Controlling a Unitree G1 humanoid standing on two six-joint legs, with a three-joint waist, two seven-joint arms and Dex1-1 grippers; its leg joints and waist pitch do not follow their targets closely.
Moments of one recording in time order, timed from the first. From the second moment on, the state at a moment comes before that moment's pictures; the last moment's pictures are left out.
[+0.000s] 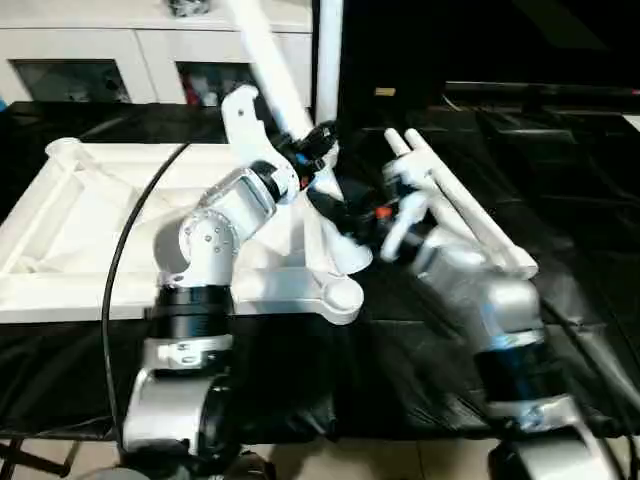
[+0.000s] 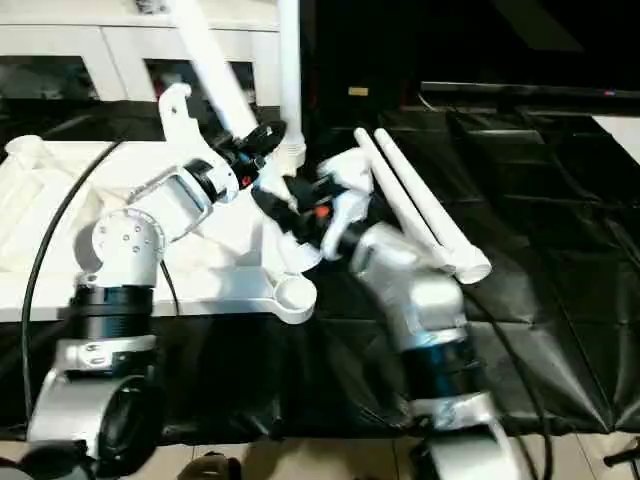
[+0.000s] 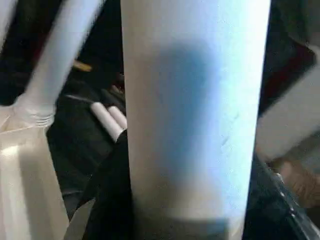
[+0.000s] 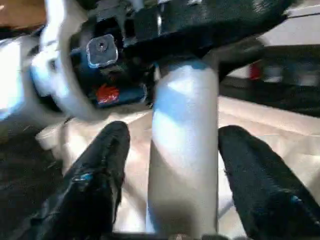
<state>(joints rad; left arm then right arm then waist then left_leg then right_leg) -0.81 0.05 0.22 0.24 -0.57 0.75 -0.32 -0.58 -0.16 0.03 0.16 0.41 0.51 0.78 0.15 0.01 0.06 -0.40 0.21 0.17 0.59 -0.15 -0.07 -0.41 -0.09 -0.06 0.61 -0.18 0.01</state>
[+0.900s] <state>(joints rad) -0.78 0.19 0.08 0.12 -0.79 0.89 -0.88 -0.63 -0.35 0.13 0.18 0.60 0.78 1.26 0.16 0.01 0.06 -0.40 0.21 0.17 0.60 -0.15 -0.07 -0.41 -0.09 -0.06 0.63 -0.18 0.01</state>
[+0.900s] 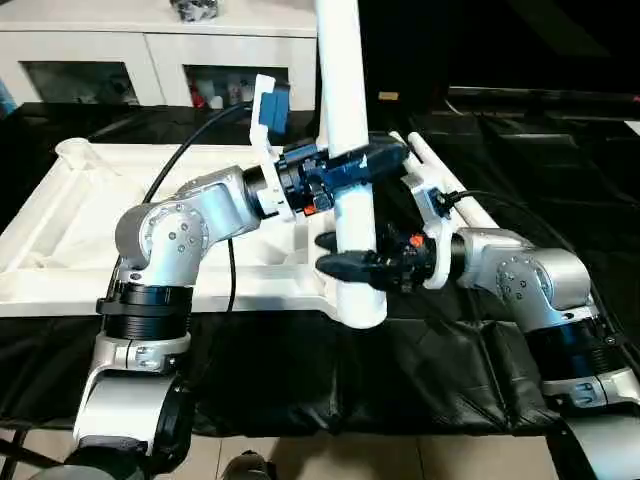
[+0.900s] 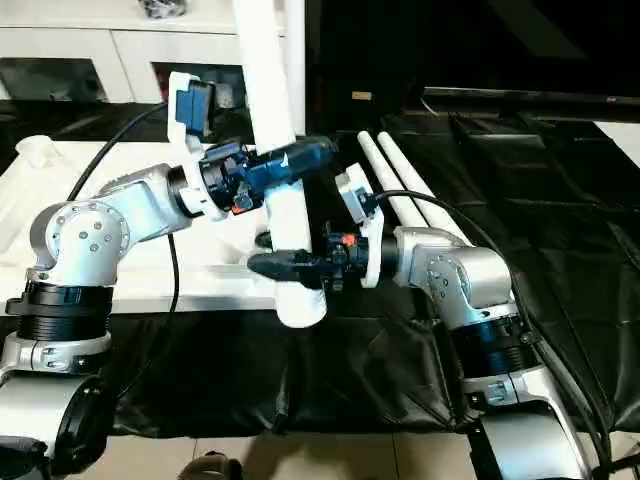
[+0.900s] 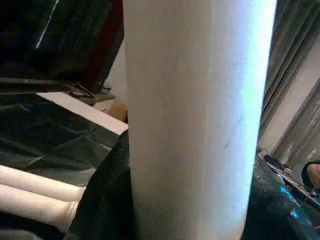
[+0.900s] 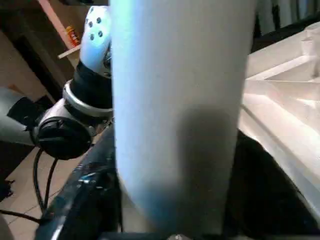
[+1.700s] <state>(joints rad) -0.75 0.13 0.09 0.10 -0.61 0.81 -0.54 -0.62 -0.22 0.10 0.21 0.46 0.64 0.89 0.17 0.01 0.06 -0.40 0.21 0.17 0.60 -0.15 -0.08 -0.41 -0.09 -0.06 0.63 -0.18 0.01</state>
